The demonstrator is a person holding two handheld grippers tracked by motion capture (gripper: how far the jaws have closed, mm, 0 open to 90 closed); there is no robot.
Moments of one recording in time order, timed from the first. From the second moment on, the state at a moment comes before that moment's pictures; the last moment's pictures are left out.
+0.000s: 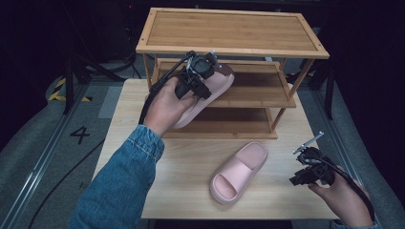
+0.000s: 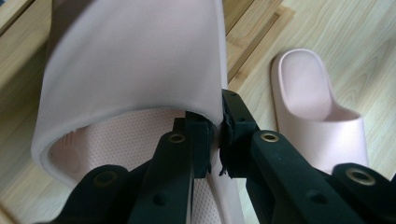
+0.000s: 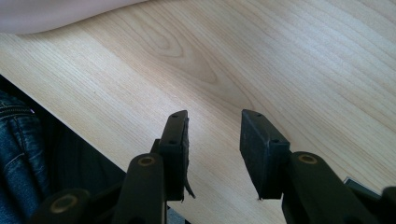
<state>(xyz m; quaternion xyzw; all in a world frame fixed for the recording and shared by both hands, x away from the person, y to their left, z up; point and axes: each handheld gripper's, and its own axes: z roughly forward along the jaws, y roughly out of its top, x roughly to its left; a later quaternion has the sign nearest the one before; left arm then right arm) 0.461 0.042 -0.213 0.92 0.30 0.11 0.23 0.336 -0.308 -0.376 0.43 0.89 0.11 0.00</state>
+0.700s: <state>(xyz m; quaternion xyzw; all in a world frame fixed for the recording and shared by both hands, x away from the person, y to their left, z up) 0.482 0.027 -0.233 0.91 0.33 0.13 0.23 0.334 -0.304 -0.377 0.43 0.90 0.10 0.00</state>
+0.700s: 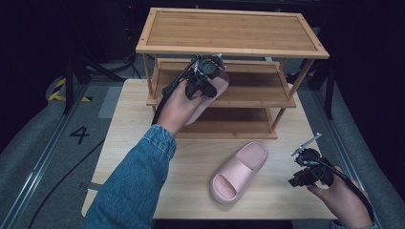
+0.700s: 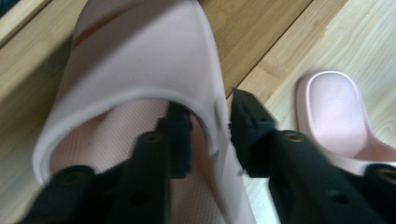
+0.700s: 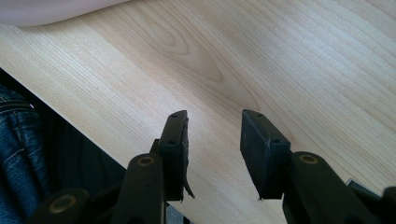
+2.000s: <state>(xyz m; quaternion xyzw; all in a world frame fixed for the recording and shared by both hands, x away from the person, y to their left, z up) 0.447 0.146 -0.243 0.90 0.41 0.07 0.10 0.336 -0.291 -0.380 0.41 0.91 0.10 0.00</state>
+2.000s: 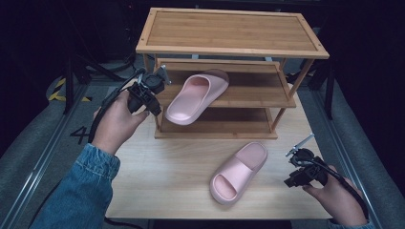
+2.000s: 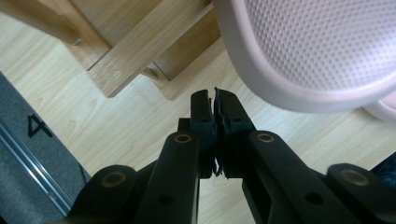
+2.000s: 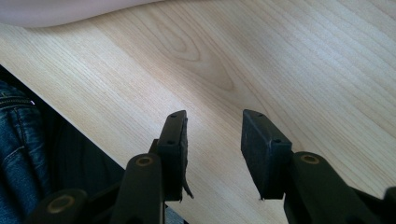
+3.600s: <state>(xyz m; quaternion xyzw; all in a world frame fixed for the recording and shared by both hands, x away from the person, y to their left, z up) 0.417 0.055 -0.254 0.94 0.30 0.02 0.17 0.334 -0.291 -0.377 0.41 0.91 0.11 0.02</state>
